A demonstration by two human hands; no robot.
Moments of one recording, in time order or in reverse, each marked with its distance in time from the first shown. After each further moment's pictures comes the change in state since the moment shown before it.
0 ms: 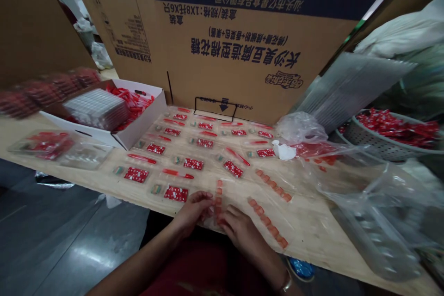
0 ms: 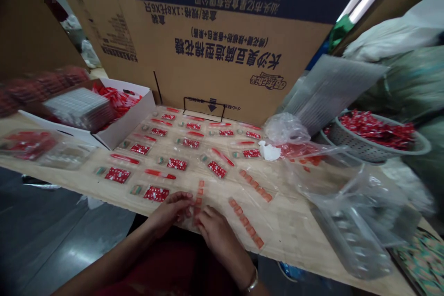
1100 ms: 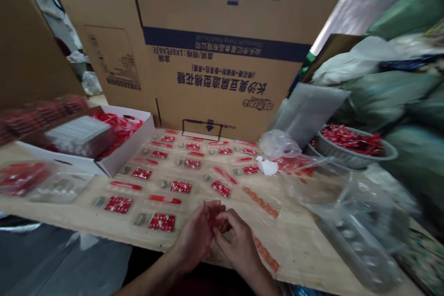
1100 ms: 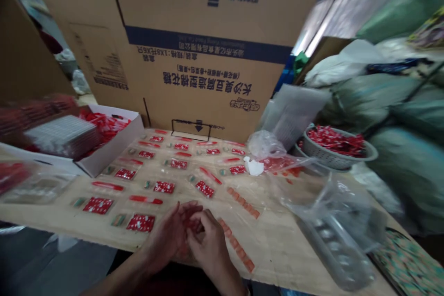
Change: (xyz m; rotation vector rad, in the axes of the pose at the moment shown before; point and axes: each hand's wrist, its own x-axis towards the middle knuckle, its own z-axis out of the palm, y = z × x) left_hand -0.013 0.025 0.049 -0.425 -0.351 0.076; right_hand 0.023 -0.021 -0.021 0.178 0.459 0.074
